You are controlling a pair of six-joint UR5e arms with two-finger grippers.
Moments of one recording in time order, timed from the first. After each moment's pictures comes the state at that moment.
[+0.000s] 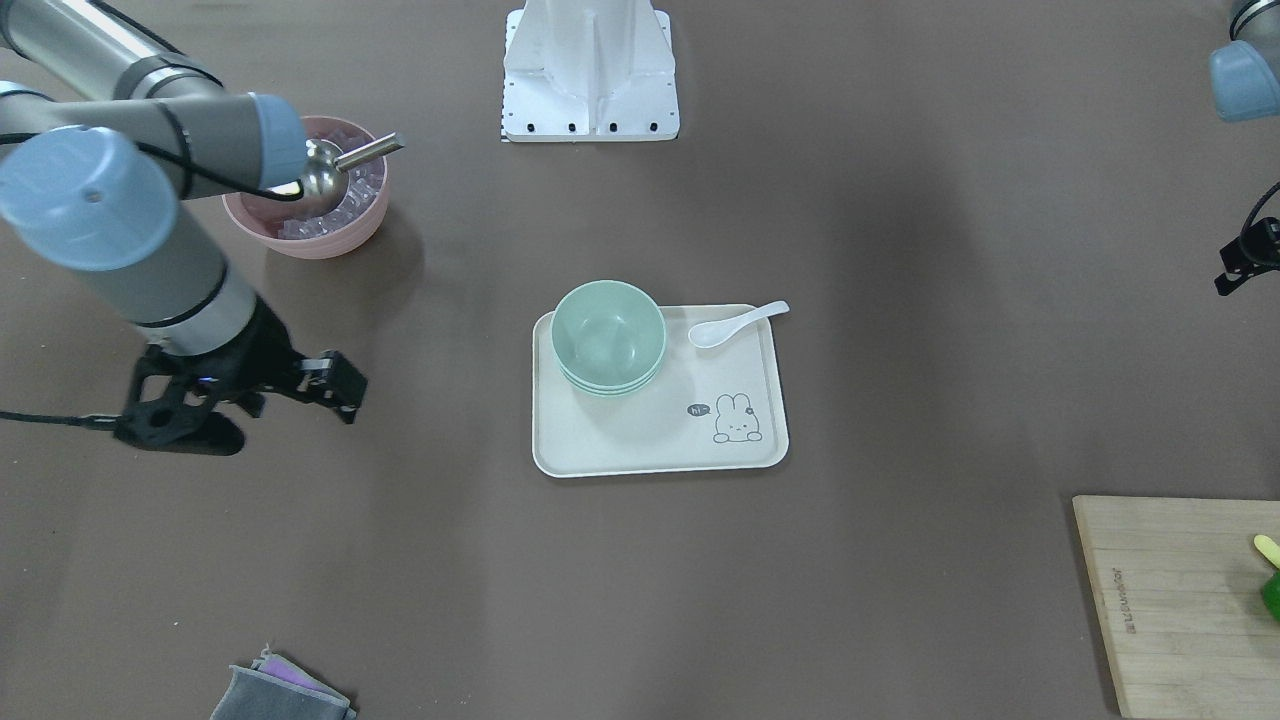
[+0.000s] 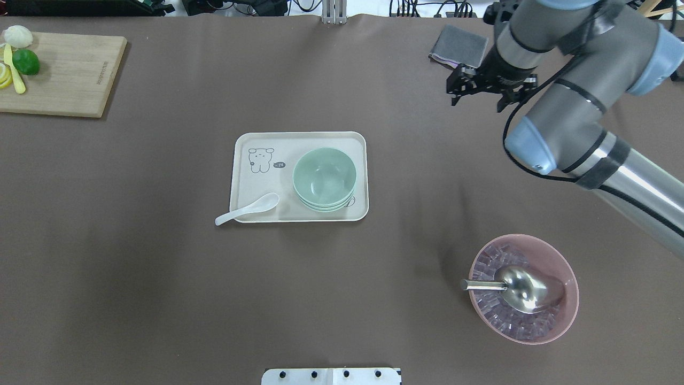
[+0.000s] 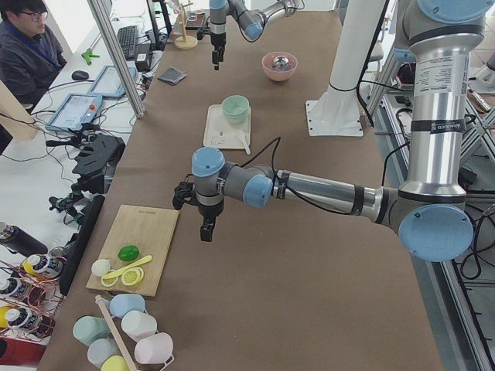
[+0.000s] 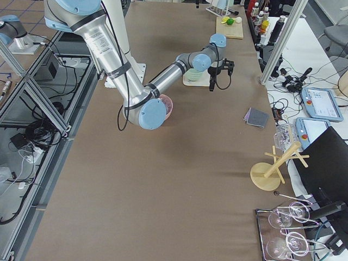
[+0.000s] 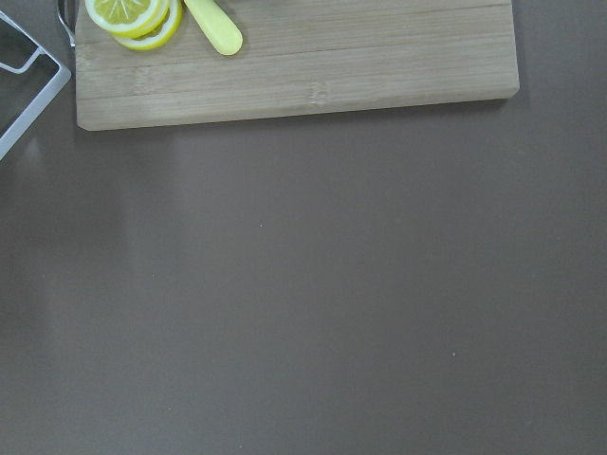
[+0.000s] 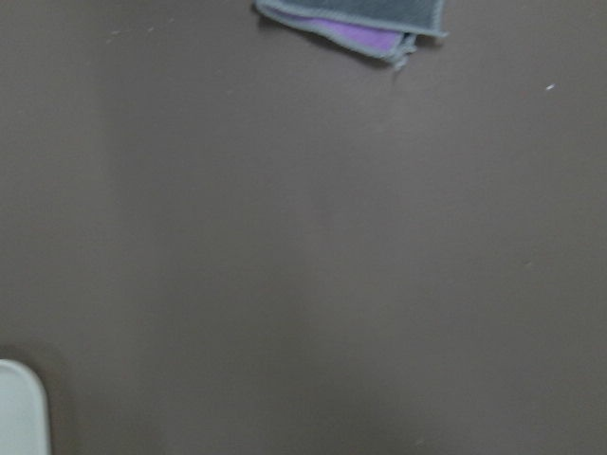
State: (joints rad) left arm -1.35 -1.54 -1.74 -1.72 -2.26 -0.23; right arm 0.99 -1.04 1.62 -1.55 2.16 0.90
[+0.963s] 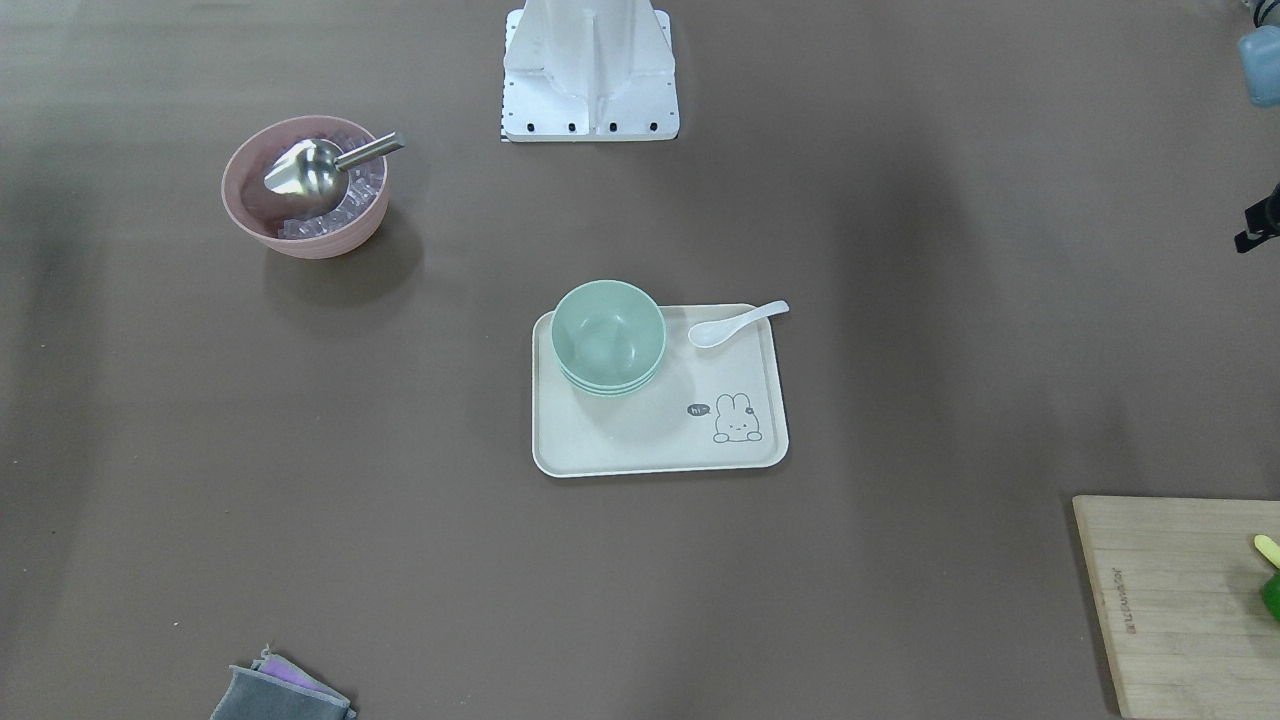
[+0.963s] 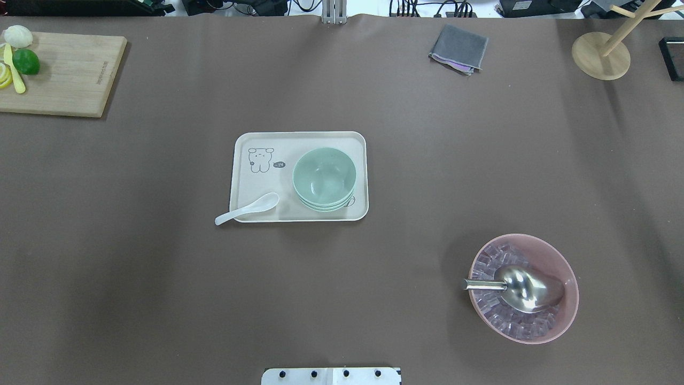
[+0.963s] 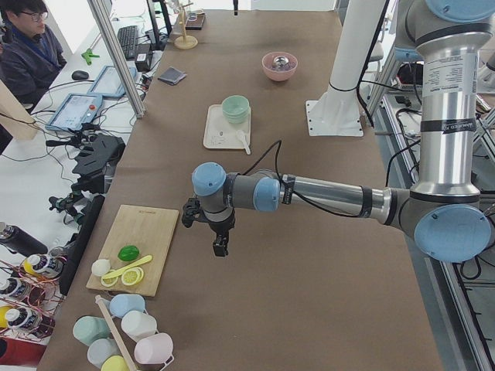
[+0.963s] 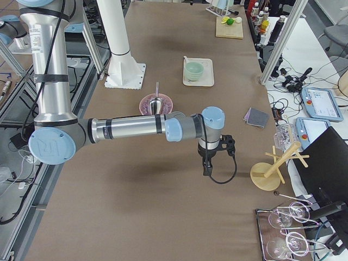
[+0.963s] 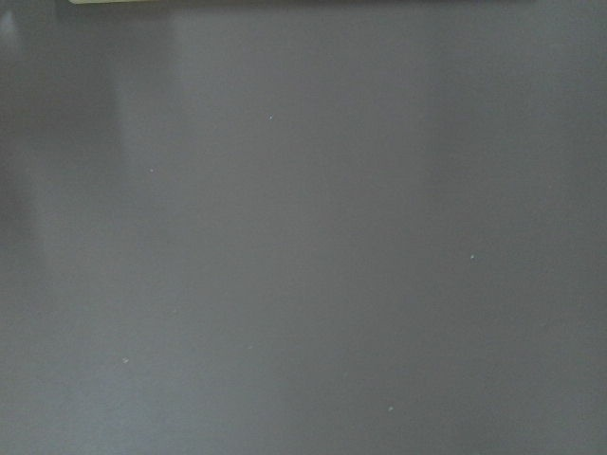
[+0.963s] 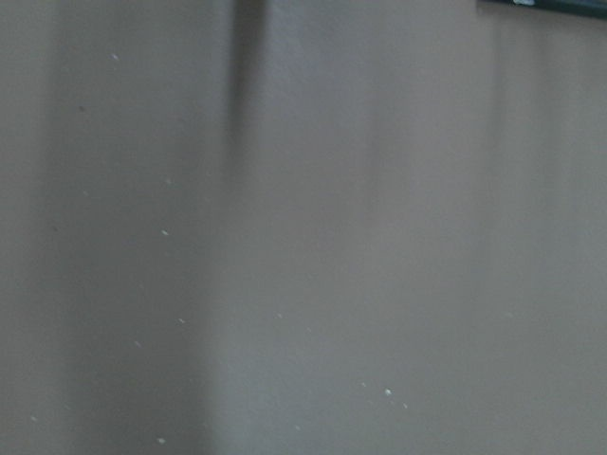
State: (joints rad) left arm -1.47 -1.51 -1.75 -1.43 -2.32 0.09; right arm 1.45 -1.57 1.66 -1.54 2.22 0.08
